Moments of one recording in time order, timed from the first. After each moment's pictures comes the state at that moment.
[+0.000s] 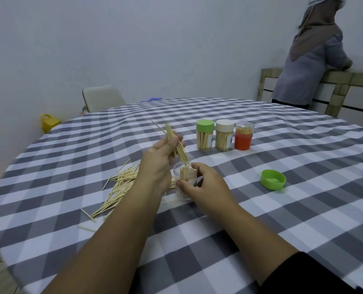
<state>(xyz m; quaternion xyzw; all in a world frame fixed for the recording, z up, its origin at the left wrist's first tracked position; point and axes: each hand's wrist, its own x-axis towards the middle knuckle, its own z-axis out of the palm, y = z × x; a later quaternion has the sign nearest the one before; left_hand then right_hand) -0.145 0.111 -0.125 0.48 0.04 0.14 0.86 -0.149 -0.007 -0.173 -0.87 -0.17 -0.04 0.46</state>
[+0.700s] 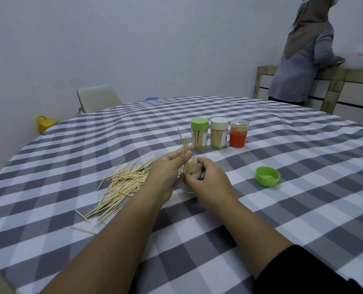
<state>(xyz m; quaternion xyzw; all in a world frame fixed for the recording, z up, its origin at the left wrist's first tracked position) -0.163 0.087 -0.131 0.62 0.06 0.04 0.78 -0.140 -0.014 -0.172 -0.87 -0.10 -0.06 0.47</state>
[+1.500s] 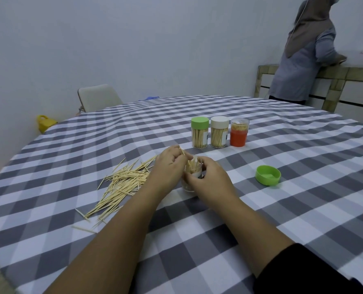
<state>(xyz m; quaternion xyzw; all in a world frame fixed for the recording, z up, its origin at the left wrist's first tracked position) -0.146 0.100 -0.143 0.86 0.00 0.15 0.49 -0.140 -0.016 -0.170 -0.87 -0.11 -0.06 0.48</state>
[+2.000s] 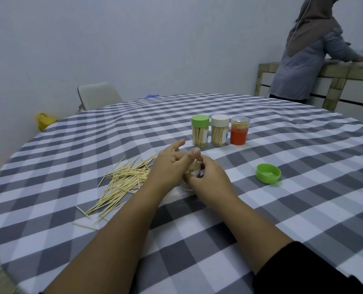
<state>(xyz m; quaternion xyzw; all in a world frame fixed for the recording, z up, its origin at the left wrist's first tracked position) -0.150 0.102 -0.147 0.87 -0.04 0.14 0.47 -0.143 -0.015 -0.169 -0.87 -0.11 -0.06 0.47</state>
